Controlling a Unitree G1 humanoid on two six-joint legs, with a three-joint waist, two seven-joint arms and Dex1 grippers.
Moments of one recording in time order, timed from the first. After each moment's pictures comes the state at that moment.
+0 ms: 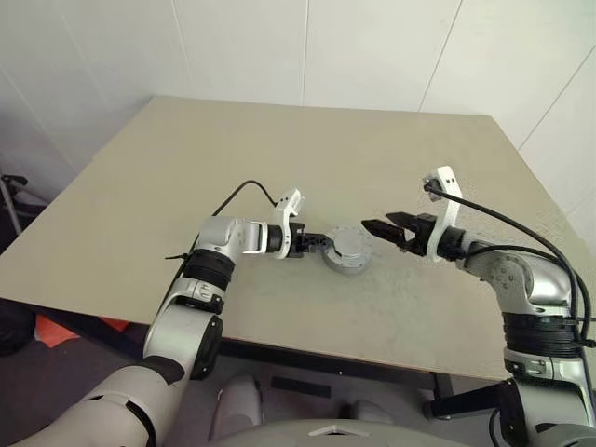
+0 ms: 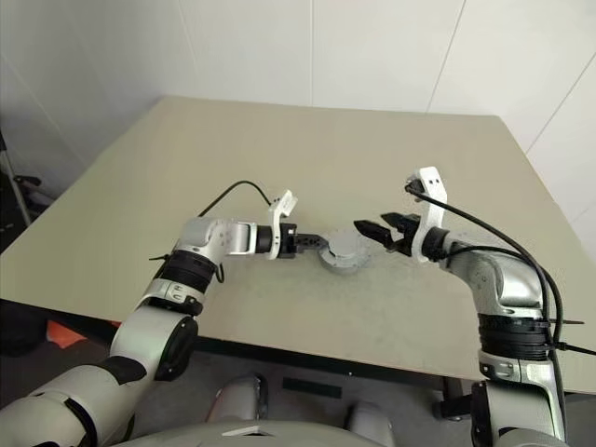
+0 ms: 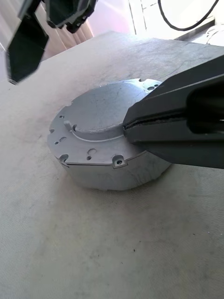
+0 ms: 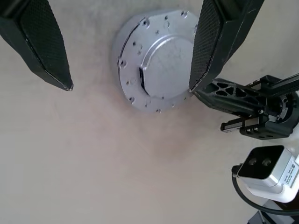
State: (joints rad) left arm -0.82 0.06 -0.04 0.58 -0.40 1.05 -0.77; right arm -0.38 -0.53 -0.24 -0.06 0.57 1.10 0.67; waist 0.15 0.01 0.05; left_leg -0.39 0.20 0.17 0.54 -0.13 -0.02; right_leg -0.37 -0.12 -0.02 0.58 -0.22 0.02
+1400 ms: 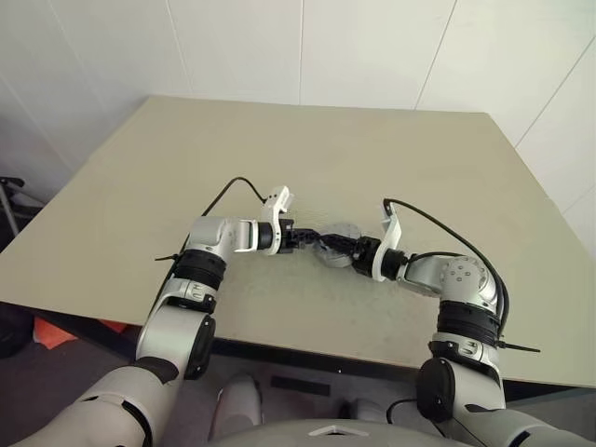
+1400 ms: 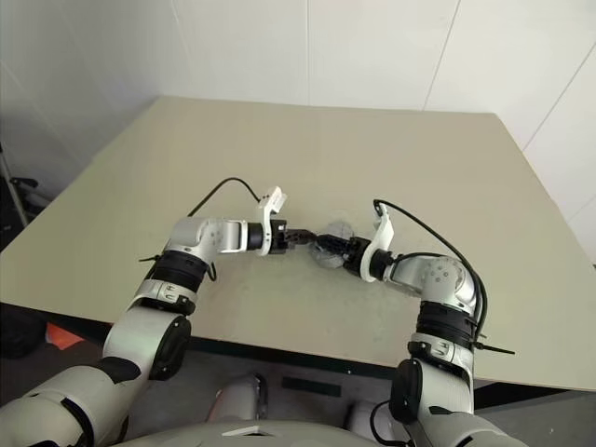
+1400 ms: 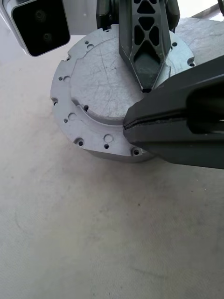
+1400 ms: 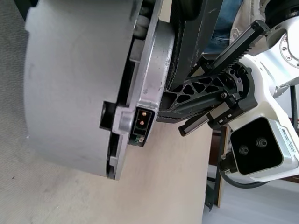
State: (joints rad) left arm -0.81 0.10 -0.02 0.58 -0.39 1.00 -0.73; right arm -0.50 -0.10 -0.49 0.18 0.70 1.40 0.35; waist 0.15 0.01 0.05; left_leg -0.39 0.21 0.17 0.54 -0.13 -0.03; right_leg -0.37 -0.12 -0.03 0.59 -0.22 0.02
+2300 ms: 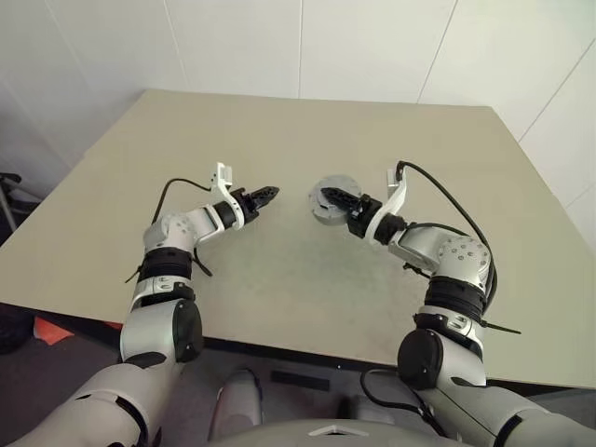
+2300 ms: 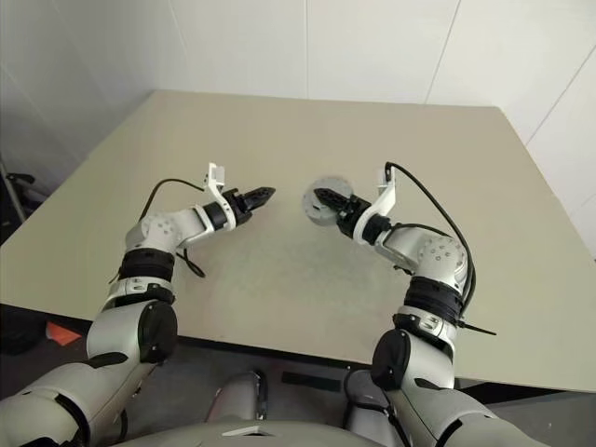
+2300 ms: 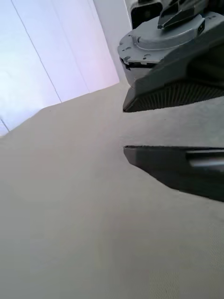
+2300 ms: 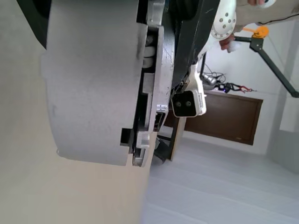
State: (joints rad) left arm -0.81 0.16 0.45 0.64 -0.66 0.96 -0.57; right arm -0.69 0.00 -0.65 0.22 0.89 1.32 0.17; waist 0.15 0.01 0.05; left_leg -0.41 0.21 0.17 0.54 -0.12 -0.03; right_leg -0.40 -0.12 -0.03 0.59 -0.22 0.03
